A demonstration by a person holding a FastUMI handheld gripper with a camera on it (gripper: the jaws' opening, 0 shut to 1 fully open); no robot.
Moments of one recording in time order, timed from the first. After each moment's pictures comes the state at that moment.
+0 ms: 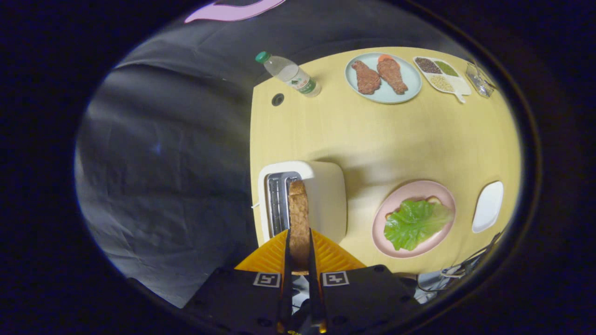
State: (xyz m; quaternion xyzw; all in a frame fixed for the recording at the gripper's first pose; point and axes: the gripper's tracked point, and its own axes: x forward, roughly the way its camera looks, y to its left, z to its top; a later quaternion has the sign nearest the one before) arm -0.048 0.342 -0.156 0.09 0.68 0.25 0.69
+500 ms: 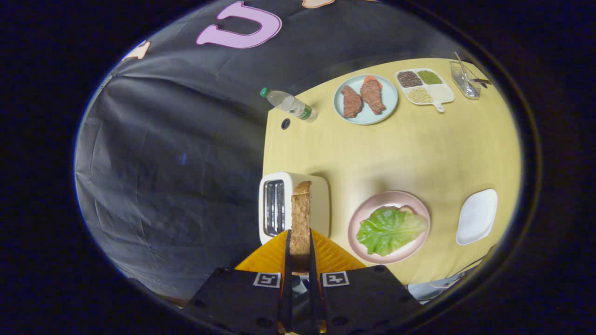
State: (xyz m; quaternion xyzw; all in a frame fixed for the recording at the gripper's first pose) arm -0.029 0.237 -0.130 0.13 0.62 0.30 0.72
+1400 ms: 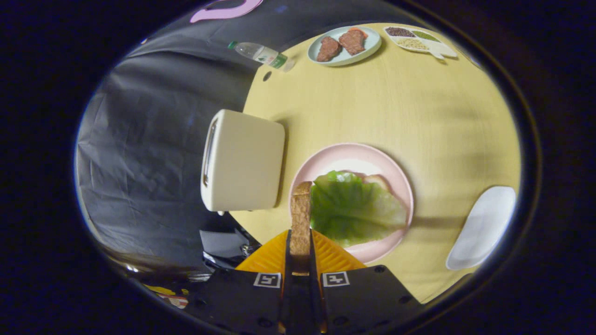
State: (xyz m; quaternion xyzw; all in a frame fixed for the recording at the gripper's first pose) arm -0.066 0.159 -0.287 0.04 0.67 0.37 0.64
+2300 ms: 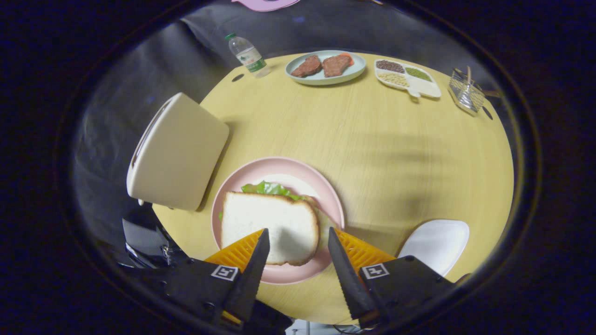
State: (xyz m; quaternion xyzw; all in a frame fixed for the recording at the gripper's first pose) arm -0.011 0.120 -0.309 -0.10 0.55 0.29 0.77
